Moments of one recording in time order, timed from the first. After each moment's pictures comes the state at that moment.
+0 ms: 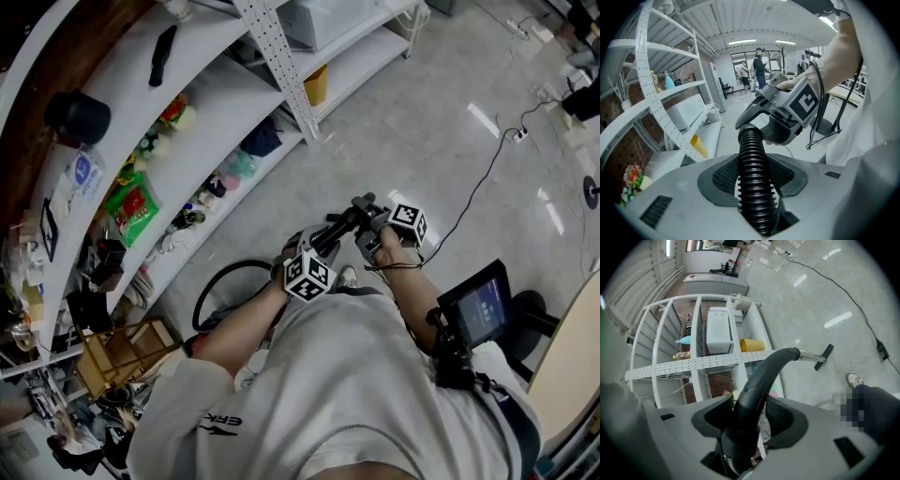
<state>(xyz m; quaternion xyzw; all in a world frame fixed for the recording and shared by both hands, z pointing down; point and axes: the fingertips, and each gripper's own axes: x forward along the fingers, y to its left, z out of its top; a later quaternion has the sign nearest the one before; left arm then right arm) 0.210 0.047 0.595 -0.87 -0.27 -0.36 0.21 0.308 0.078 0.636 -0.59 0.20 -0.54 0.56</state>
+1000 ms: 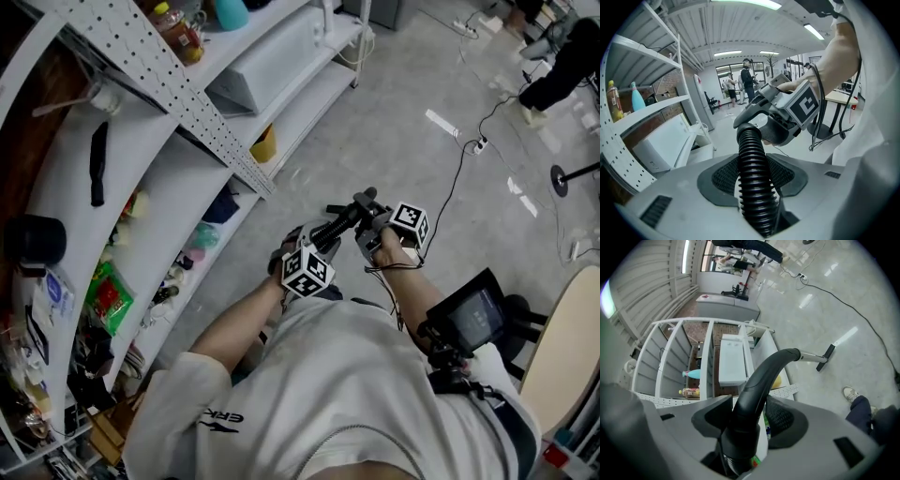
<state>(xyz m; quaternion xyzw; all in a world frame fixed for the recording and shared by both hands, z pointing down) 0.476 0.098 0.565 -0.85 -0.37 -0.29 0.23 0.571 0.149 0.590 -0.66 0.16 -0.44 0.59</state>
